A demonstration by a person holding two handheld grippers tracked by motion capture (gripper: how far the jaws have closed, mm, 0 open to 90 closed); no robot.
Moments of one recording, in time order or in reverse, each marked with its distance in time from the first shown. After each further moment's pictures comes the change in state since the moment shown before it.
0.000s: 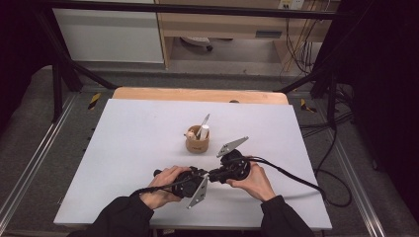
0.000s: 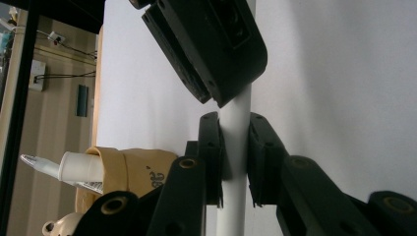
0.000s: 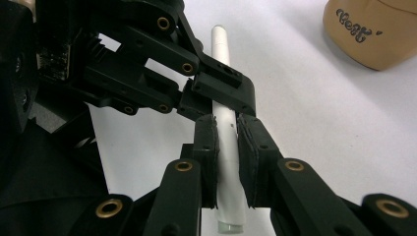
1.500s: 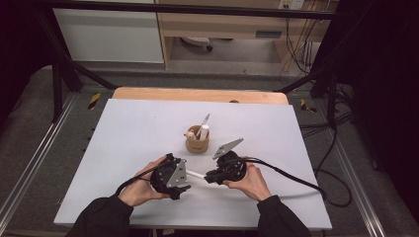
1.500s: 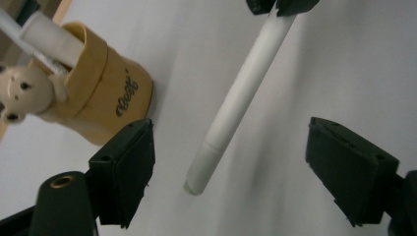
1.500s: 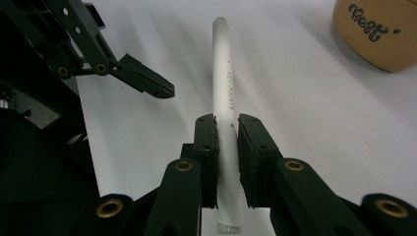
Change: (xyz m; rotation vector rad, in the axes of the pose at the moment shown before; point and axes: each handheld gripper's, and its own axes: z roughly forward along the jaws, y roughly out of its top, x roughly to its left) left arm 0.008 -0.043 -0.022 -0.006 -0.115 -0.416; right arm 0.000 0.001 0.011 0.017 0.003 -0.024
